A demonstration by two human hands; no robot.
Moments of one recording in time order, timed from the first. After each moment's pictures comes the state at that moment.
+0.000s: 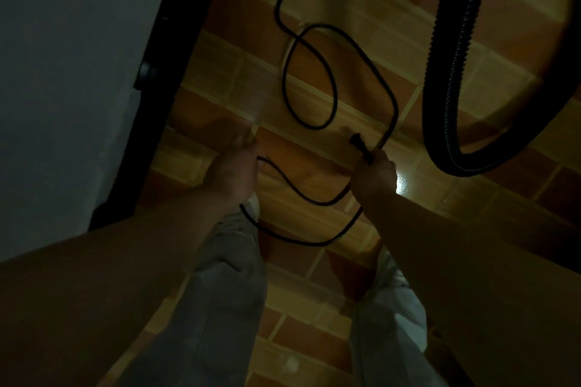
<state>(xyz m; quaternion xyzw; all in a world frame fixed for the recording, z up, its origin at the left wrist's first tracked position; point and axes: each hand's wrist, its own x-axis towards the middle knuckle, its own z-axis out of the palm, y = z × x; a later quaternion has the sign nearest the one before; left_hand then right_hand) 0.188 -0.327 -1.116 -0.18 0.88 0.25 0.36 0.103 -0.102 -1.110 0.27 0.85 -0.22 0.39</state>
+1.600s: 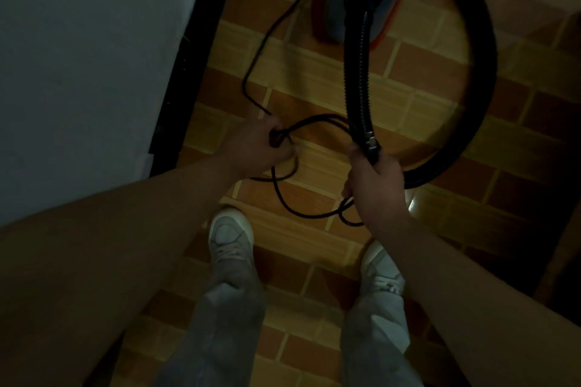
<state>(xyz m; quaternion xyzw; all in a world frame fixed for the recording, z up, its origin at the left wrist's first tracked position) 0.054 -0.305 -1.015 -0.13 0.85 0.42 0.30 0.052 -0.080 -0.944 0.24 0.75 -0.55 0.27</state>
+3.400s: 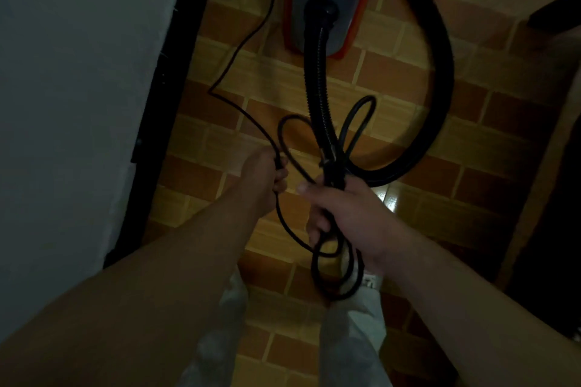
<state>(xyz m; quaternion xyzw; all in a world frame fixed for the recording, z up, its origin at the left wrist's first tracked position) 0.059 -0.195 -0.968 -0.53 0.44 0.69 0.23 0.053 -0.047 -0.846 0.19 0.56 -0.61 0.53</state>
